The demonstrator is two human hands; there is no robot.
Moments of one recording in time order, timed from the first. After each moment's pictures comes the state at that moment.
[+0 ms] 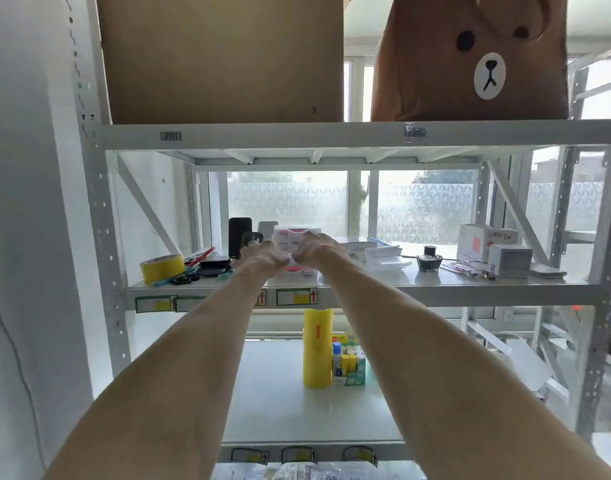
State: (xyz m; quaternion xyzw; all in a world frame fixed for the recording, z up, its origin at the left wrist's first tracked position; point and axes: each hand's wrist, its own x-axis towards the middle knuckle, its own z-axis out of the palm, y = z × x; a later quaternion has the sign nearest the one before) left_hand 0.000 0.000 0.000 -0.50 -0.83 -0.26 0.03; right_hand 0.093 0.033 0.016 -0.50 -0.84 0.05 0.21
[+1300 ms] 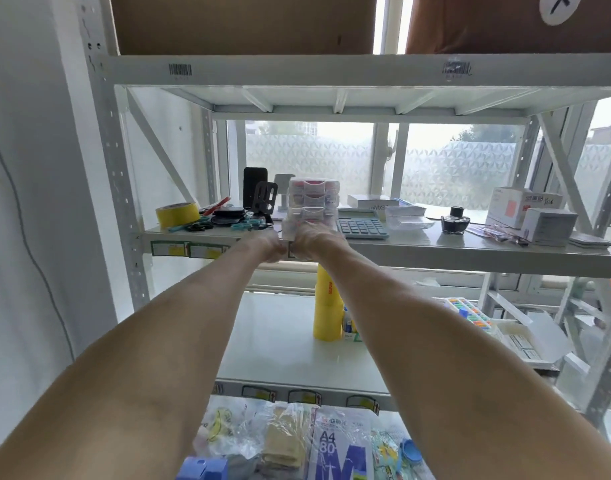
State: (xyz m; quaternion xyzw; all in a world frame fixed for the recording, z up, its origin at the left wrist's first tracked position) left_hand -0.016 -0.010 -0.053 -0.50 -0.86 -0.12 -0.05; right_hand 0.073 0.025 -0.044 -0.49 -0.86 0.08 0.12
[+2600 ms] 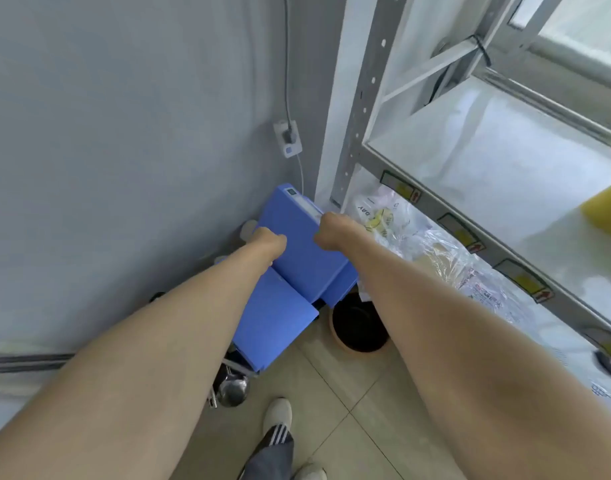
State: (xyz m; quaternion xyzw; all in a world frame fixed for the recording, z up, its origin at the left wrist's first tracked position) left_hand -0.186 -0.231 -0.487 0.12 -0.86 -0.37 -0.34; right_hand -0.163 -0.095 -0.467 -0.19 -0.94 0.14 -0.24
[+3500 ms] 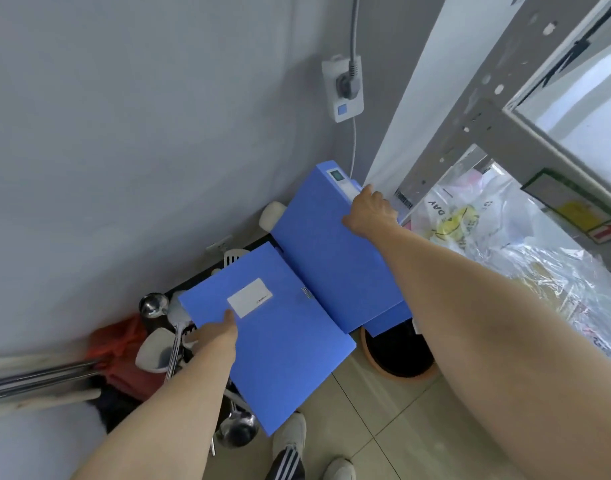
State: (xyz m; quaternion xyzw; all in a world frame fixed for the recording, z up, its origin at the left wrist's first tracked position) left_hand -0.240 -0.334 -0.771 0.52 -0.74 -0.34 -0.27; right_hand -0.352 -0.057 -0.674 -0.25 -0.93 0.10 -0.24
